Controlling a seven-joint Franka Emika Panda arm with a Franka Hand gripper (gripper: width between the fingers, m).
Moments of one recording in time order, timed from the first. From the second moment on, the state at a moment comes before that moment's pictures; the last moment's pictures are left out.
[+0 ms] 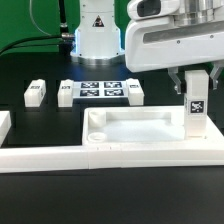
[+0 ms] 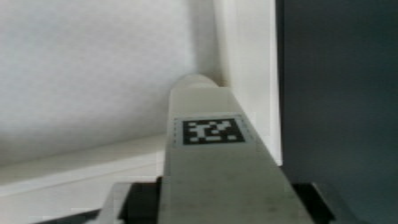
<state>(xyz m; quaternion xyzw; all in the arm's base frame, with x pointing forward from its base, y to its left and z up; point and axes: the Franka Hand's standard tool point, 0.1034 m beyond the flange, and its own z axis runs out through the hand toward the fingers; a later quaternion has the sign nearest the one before) 0.644 0.100 0.106 -0.99 0.14 -0.02 0.08</state>
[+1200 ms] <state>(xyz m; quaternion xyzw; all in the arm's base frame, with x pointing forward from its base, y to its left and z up) 0.648 0.105 0.106 -0.87 0.48 0.00 0.08</state>
